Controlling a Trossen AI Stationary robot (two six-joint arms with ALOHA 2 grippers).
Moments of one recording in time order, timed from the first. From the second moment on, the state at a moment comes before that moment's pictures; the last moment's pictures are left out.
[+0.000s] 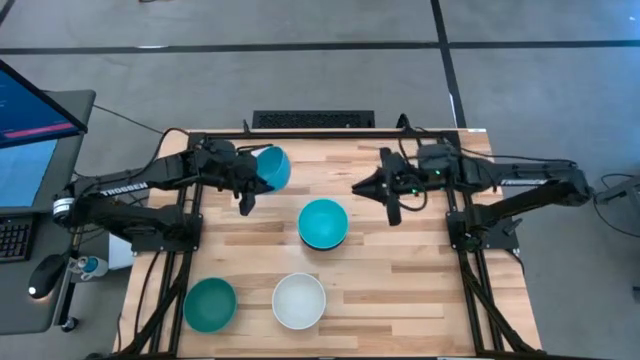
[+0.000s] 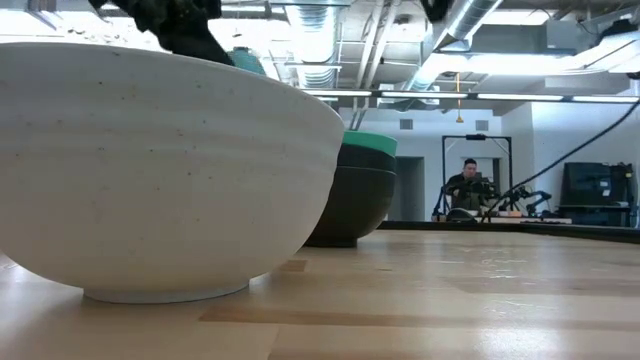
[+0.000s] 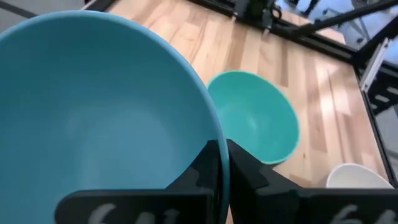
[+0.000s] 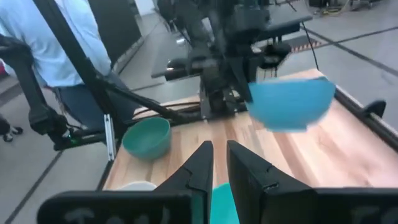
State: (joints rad) left arm 0.31 0.96 0.85 -0.47 0.20 -0.17; right arm -0.02 1.11 1.05 -0.19 -0.10 0.17
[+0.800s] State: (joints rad) left arm 0.06 1.57 1.57 -0.80 0.20 -0.04; right arm -0.04 0.79 0.40 0.22 -0.08 0.29
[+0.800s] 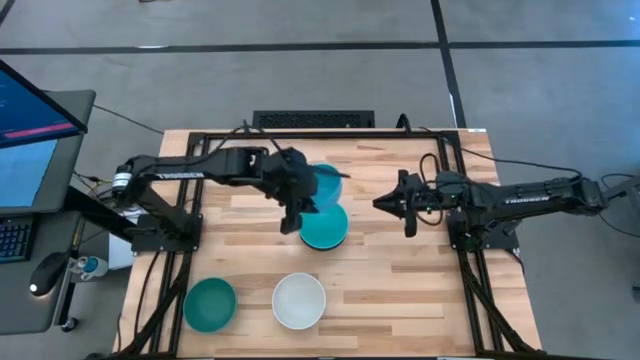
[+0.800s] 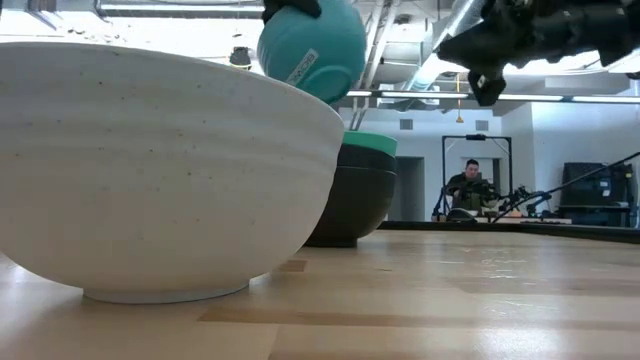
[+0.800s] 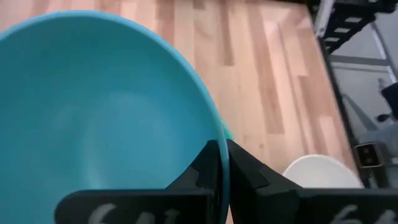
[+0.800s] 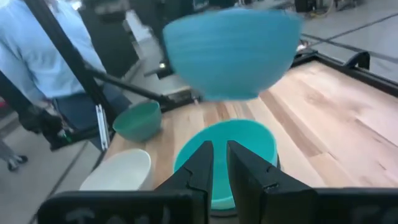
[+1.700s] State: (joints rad) left arm -0.12 1.75 1.59 -0.84 0.01 -0.20; right arm 0.02 0.52 0.30 0.21 -0.07 0.32
